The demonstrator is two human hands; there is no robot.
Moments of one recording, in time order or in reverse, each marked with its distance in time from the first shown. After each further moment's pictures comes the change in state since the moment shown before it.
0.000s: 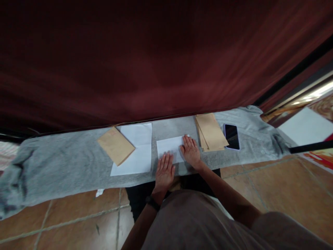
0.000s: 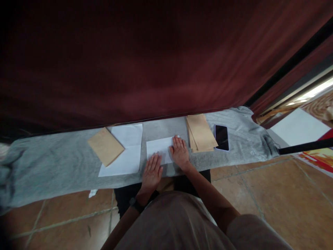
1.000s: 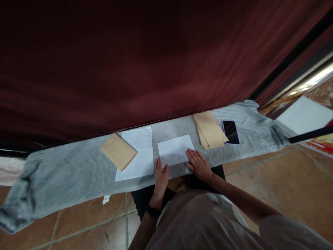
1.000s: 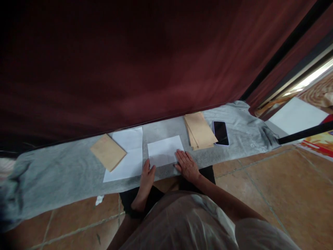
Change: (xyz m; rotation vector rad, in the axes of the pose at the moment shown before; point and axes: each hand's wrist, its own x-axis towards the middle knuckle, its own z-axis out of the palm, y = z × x) left_hand -0.001 -0.030 0.011 -0.526 0.104 -0.455; right_hand -0.081 0.009 -0.038 0.002 -0.112 -0.227
